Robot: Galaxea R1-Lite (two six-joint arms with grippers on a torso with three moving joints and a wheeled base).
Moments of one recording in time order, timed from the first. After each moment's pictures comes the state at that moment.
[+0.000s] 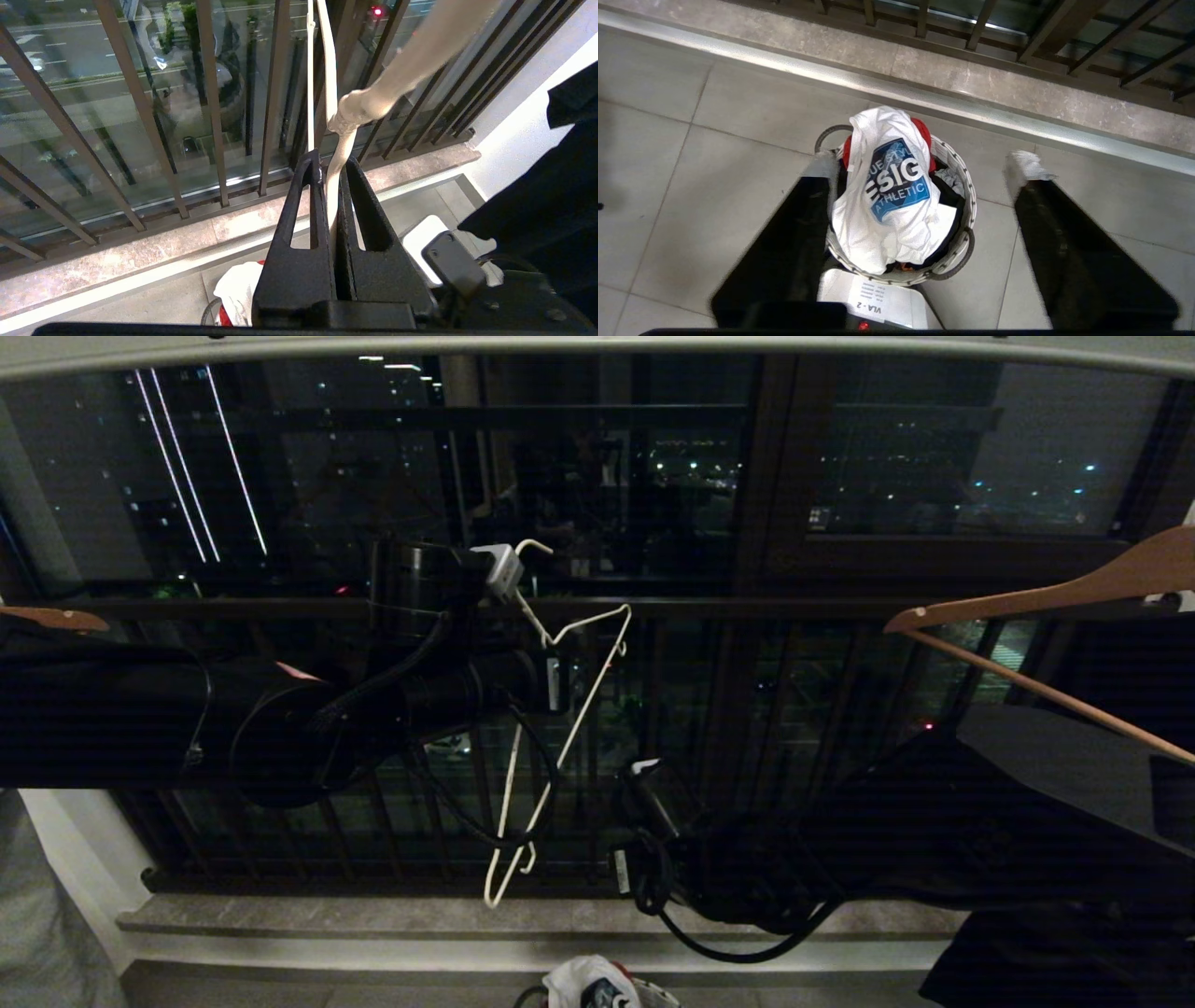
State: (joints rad) left arm -0.56 1.81 -1.23 -0.35 0.06 -0.20; right arm 0.72 2.27 -1.24 -0.26 -0.34 0.37
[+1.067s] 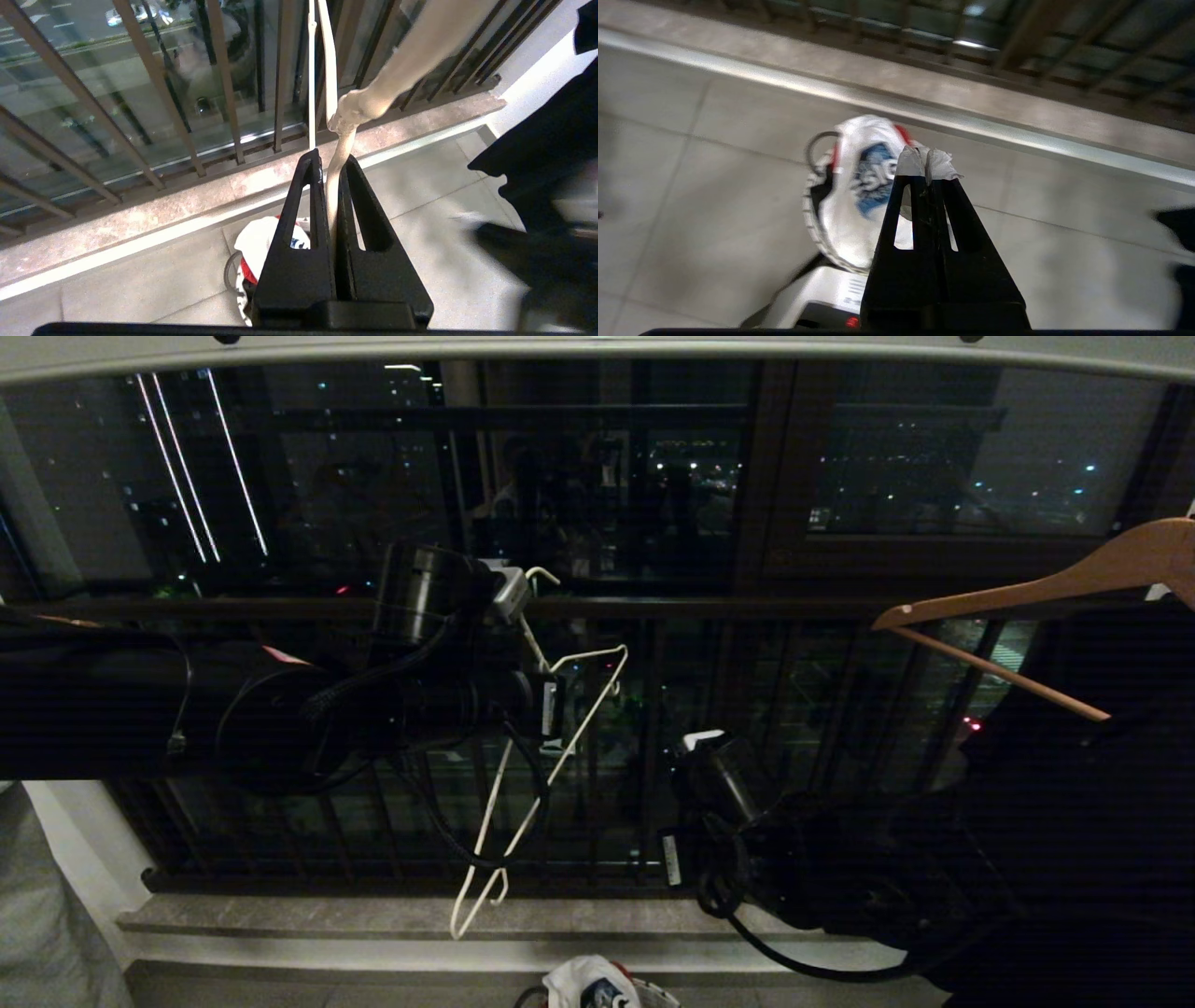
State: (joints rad) left arm -0.56 1.79 -1.26 -0.16 0.06 -0.16; right arm 0.73 1.98 -1.04 -0.22 -0.41 0.35
